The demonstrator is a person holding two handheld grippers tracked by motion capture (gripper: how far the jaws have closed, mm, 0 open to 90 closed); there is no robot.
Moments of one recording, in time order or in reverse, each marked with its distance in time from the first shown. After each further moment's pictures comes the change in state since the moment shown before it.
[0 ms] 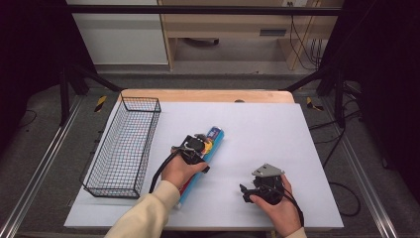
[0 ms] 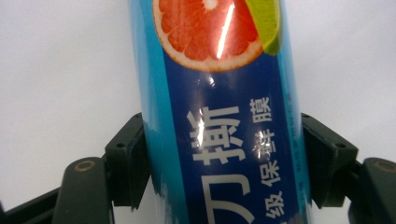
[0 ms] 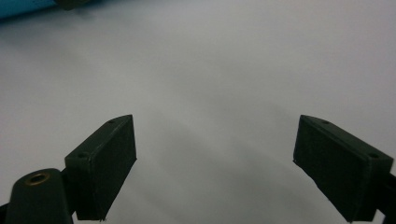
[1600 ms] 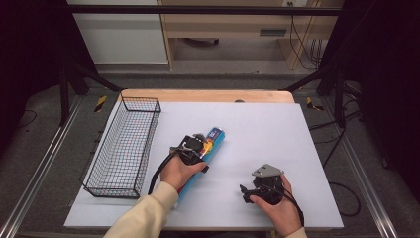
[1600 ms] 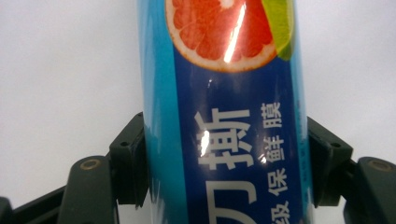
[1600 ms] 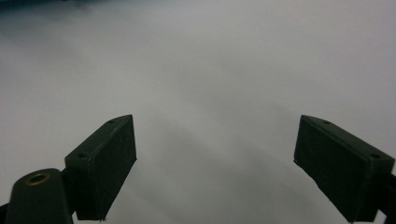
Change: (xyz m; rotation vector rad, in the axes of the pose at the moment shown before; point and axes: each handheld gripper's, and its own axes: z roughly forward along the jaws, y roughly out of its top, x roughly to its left) left arm 0.002 -0.003 -0.005 -0.023 -0.005 -0.009; right arm 0.000 -0.001 0.000 0.014 0.006 -0.006
